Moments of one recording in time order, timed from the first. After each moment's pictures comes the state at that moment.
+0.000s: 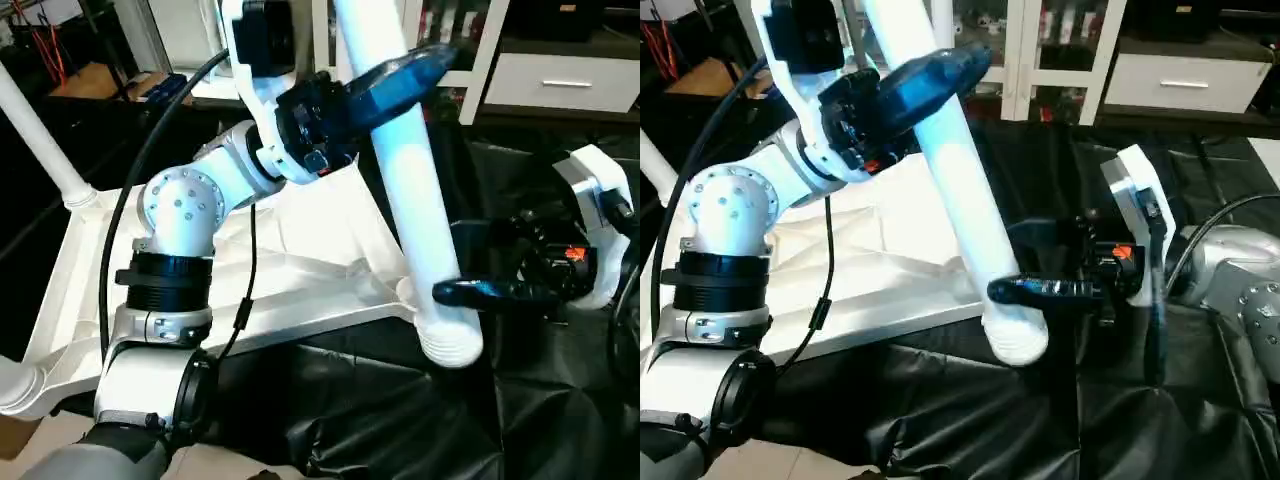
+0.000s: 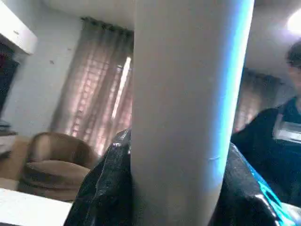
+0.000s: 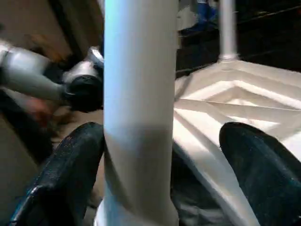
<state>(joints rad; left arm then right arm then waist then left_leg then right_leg) -0.93 0.13 0.12 0.17 -1.05 0.85 -1.09 -0.39 -0.83 -0.11 -0.28 0.98 0.91 1.17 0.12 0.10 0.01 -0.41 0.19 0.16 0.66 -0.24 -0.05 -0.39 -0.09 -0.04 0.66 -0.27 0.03</state>
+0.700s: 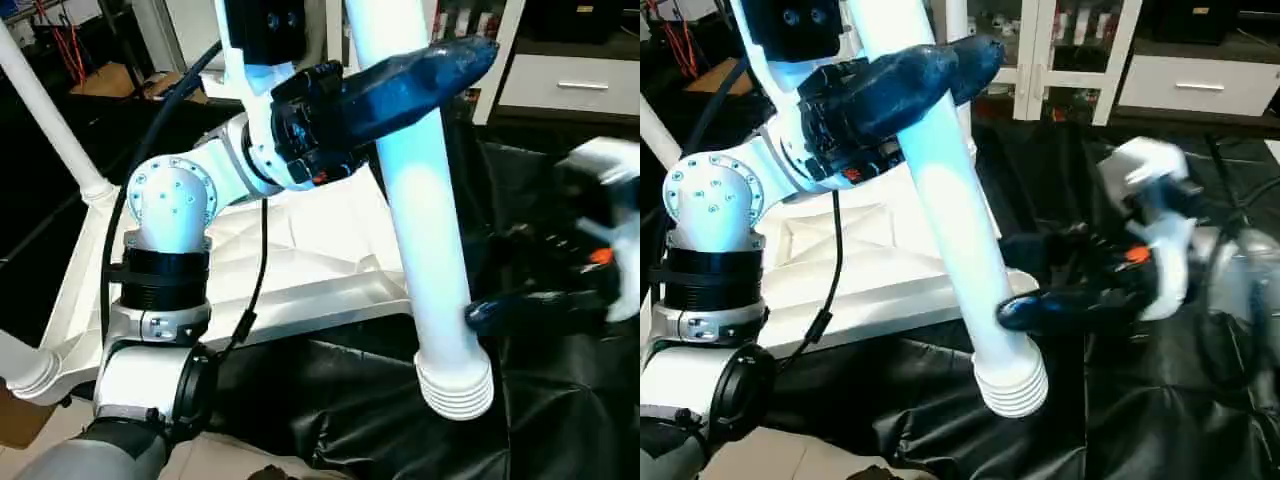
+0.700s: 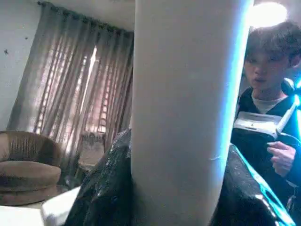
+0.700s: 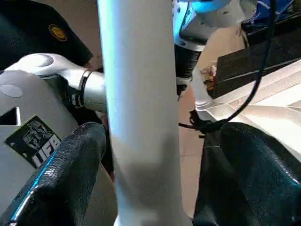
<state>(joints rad) -0.95 0.13 0.12 0.08 -1.15 0.94 -1.11 -0.45 -0.81 -0.09 -0.27 1.16 1.08 1.20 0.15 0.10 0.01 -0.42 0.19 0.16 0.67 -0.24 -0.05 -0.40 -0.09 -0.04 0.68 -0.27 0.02</state>
